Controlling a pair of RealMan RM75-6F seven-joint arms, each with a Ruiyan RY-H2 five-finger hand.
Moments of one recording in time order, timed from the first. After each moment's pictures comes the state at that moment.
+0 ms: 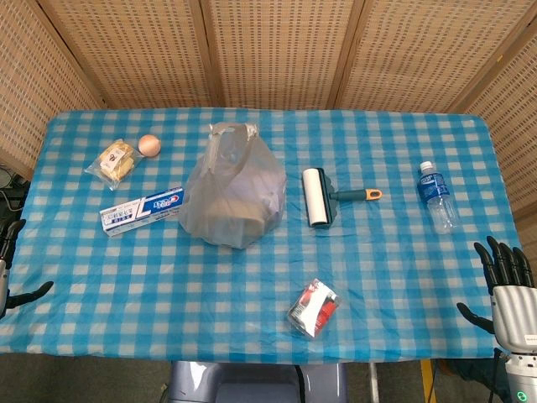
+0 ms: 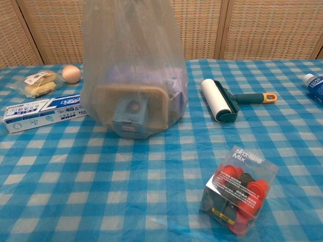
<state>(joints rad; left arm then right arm) -0.08 -1.07 -0.09 -1.72 1.41 1.50 0.05 0.01 -1.11 0.08 -1.68 -1.56 1.61 -0.10</state>
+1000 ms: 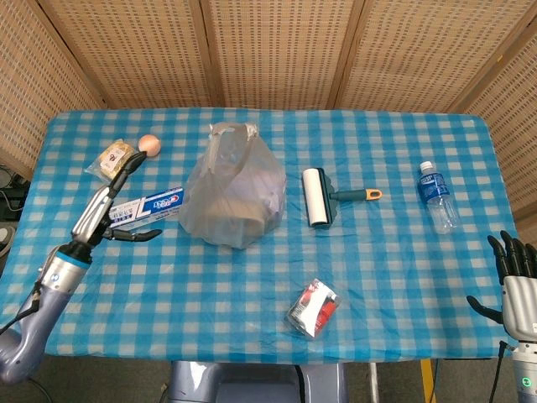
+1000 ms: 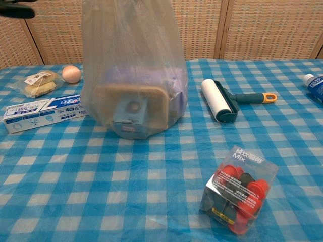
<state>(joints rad) -0.52 -1.13 -0.31 -1.75 1.44 1.08 -0.77 0.03 -1.11 0.12 -1.65 -1.43 1.53 -0.09</state>
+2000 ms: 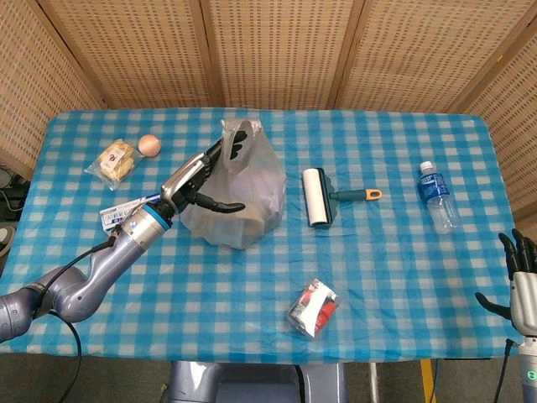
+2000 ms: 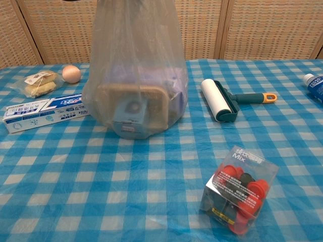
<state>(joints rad) -0.89 -1.19 -0.49 -1.71 1.15 0.65 -0.98 0.04 -1.11 0.14 -1.62 -1.36 1.50 -0.07</state>
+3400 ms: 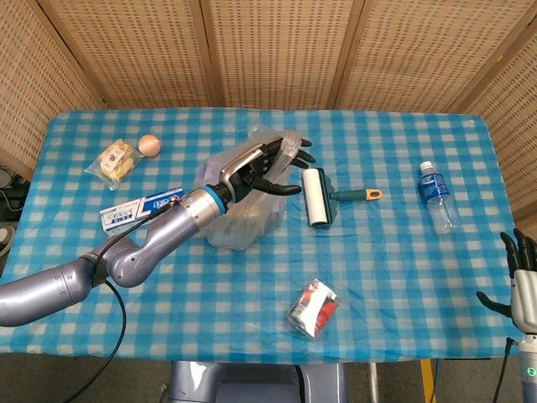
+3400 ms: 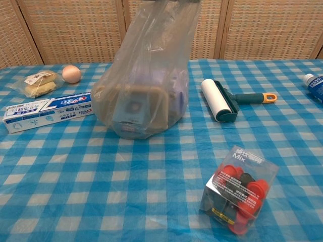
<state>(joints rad) -1.06 -1.42 -0.71 -1.48 1.01 0.31 -1.10 0.05 -1.12 0.15 -1.61 -1.33 1.48 -0.08</state>
